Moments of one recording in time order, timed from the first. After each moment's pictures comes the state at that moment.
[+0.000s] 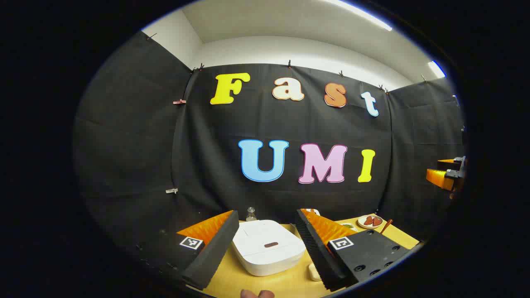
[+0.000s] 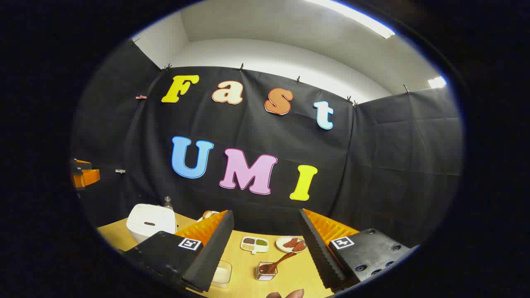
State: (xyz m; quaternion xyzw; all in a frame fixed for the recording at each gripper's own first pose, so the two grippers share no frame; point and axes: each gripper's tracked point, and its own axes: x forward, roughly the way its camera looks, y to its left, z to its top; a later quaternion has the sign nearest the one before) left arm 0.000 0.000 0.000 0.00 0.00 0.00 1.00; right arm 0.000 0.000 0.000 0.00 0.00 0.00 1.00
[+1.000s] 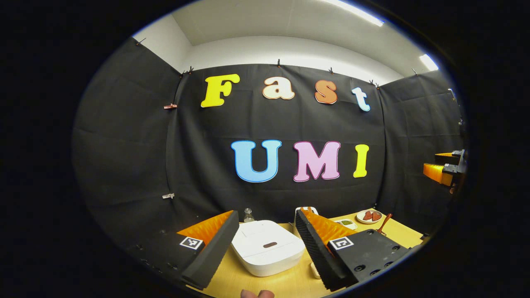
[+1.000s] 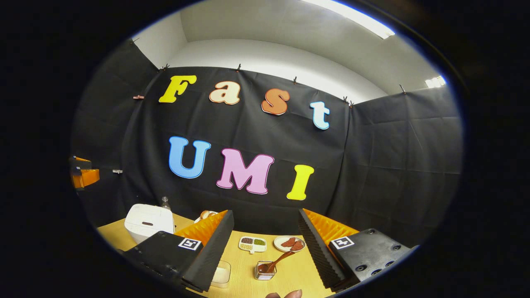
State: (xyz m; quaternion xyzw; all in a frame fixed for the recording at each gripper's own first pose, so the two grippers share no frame) left arm 0.001 -0.004 0.005 0.03 0.00 -0.02 1.00; right arm -0.007 0.002 0.000 0.00 0.00 -0.01 1.00
